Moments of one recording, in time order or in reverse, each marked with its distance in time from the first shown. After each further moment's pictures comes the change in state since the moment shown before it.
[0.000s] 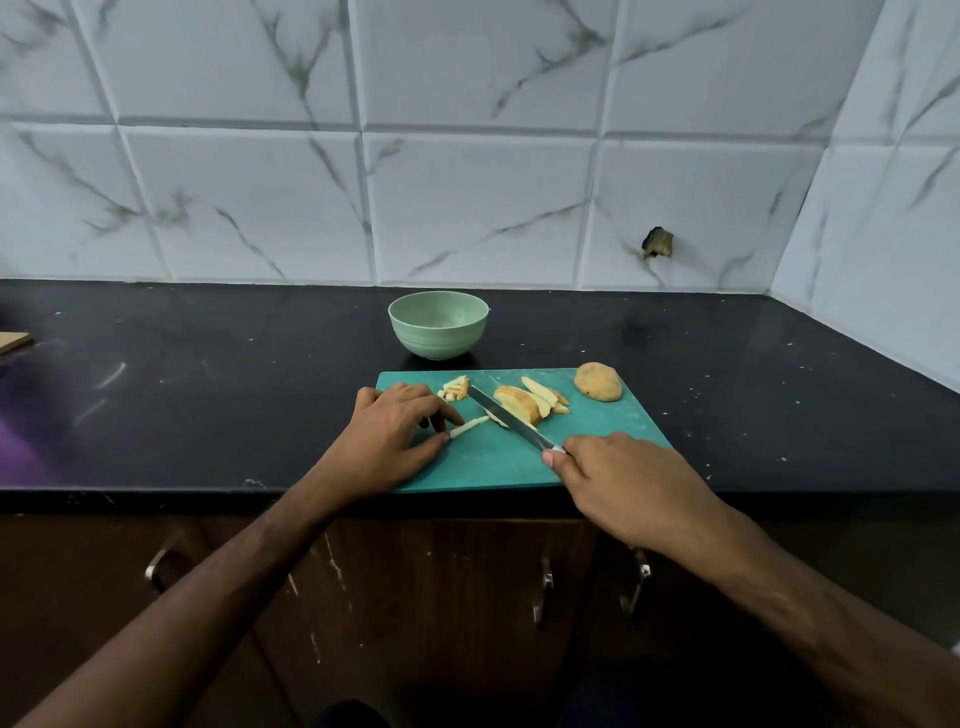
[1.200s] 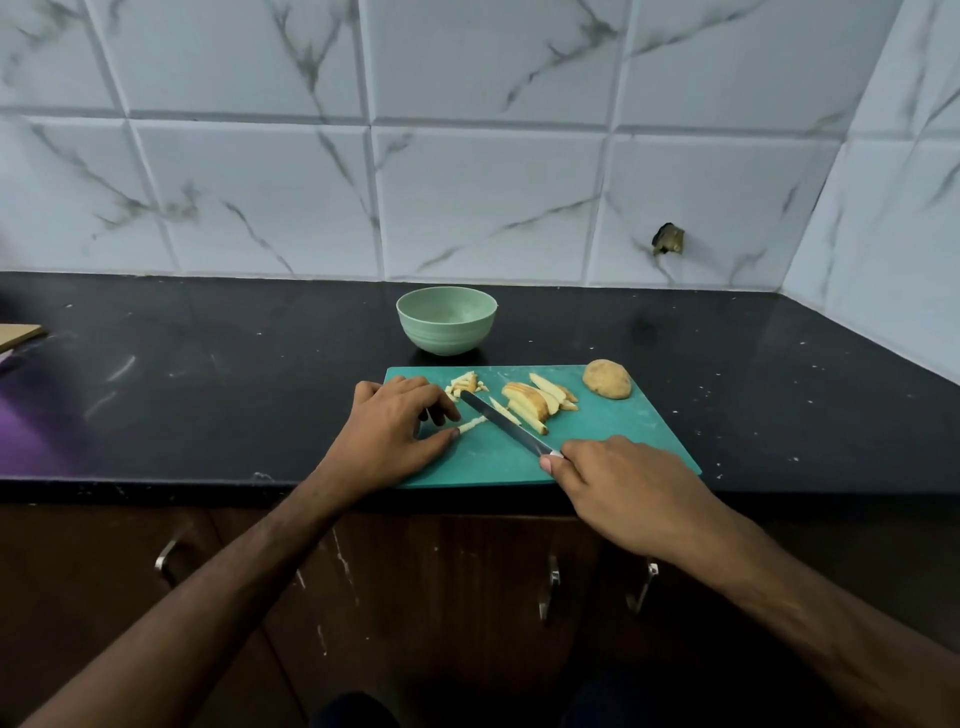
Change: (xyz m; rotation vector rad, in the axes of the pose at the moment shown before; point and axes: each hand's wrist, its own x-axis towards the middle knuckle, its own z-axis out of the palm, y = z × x) left_hand -0.004 0.001 -0.001 -0.014 0.123 -0.062; right_hand -0.003 -0.009 0.000 0.016 -0.030 -0.035
